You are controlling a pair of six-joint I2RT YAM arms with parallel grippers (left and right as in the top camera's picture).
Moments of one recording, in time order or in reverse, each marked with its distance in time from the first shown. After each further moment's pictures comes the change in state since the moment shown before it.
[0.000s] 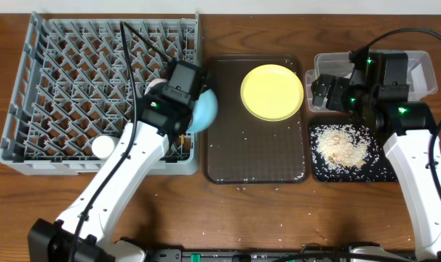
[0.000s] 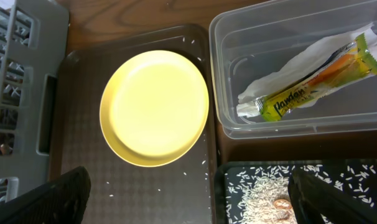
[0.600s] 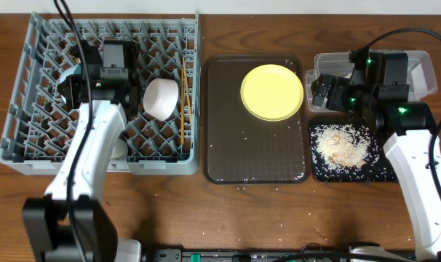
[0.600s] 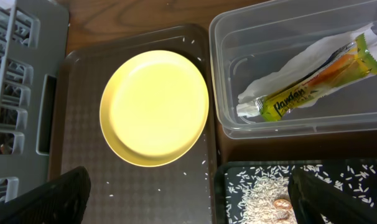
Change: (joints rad) left arm 0.378 0.115 -0.006 0.201 -0.512 0.096; right arm 0.000 0.000 0.000 0.000 0.000 0.000
